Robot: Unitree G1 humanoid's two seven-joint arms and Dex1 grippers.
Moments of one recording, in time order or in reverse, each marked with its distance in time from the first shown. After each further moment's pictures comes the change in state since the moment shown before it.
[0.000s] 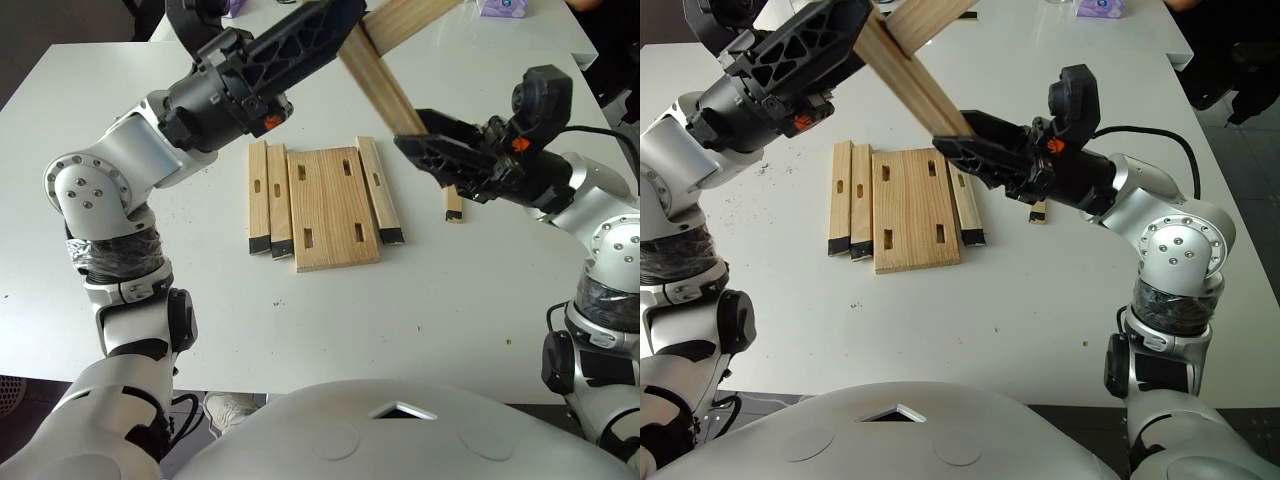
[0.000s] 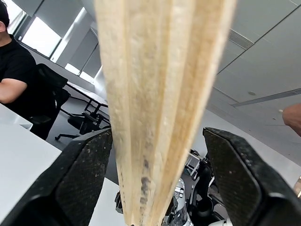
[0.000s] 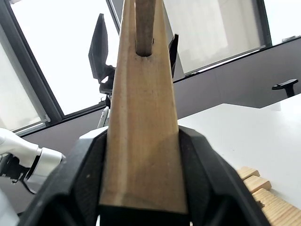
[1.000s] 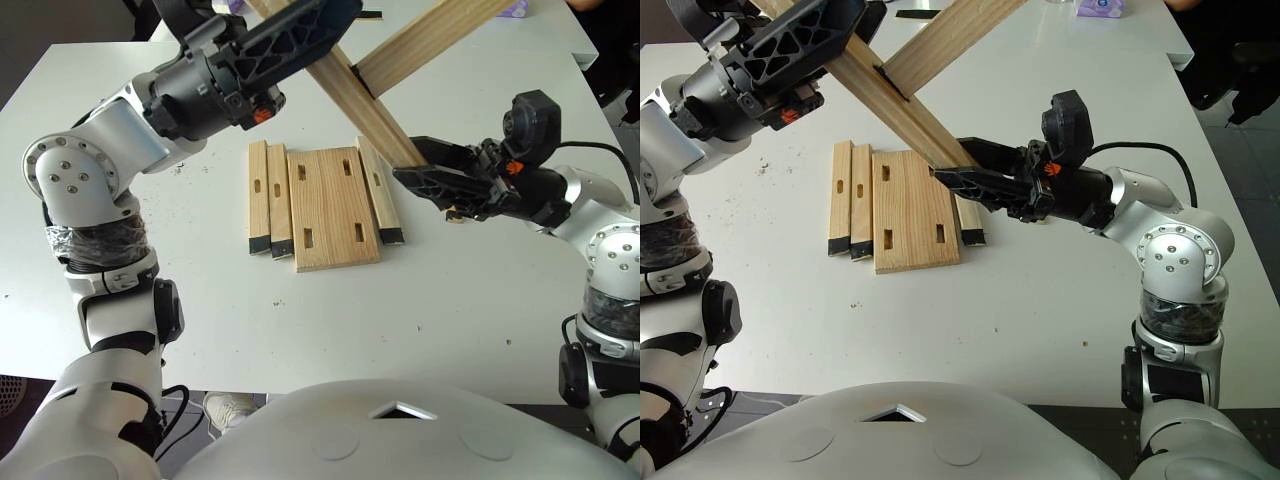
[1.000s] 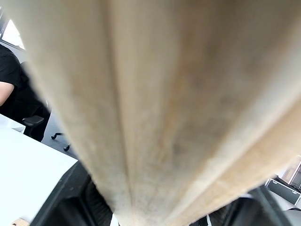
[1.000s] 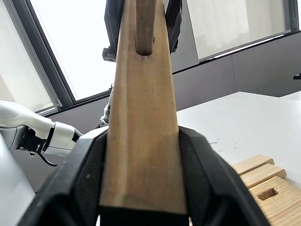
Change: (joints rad) left arm -0.036 0.052 -0.011 0.034 0.065 -0.005 -0.140; right arm 0.067 -0.041 0.050 -0.007 -0.011 -0.062 0.054
